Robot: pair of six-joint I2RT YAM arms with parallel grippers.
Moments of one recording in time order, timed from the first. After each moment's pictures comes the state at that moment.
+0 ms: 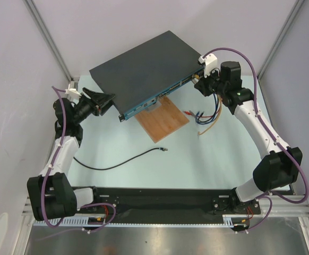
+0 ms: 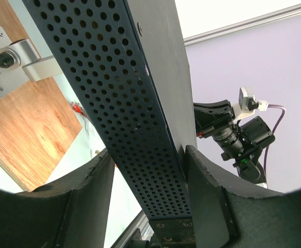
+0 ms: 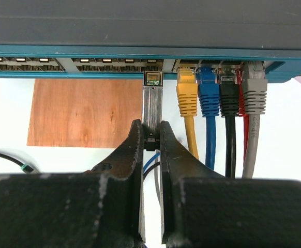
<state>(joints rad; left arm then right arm) 0.14 1.21 0.78 0.40 0.82 -1.22 0.28 1.52 1.48 -0.33 -0.31 -0.23</state>
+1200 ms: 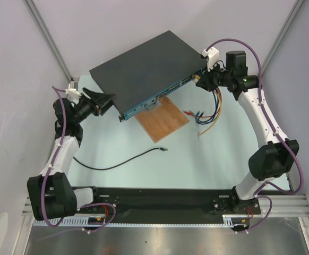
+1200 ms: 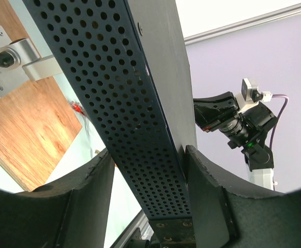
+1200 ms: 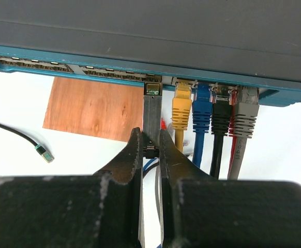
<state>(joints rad) 0.14 1.22 0.79 0.40 0.82 -1.22 0.20 1.65 1.74 -0.61 -0.51 -0.33</state>
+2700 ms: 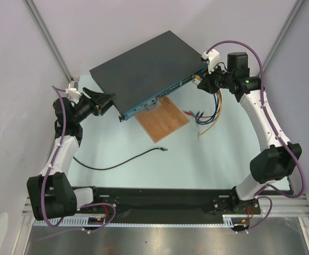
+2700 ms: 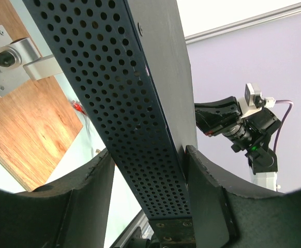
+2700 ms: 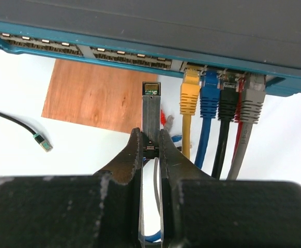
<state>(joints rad) 0.14 1.22 0.79 0.39 0.82 -1.21 0.19 1.61 1.72 -0.66 -0.50 -0.38</state>
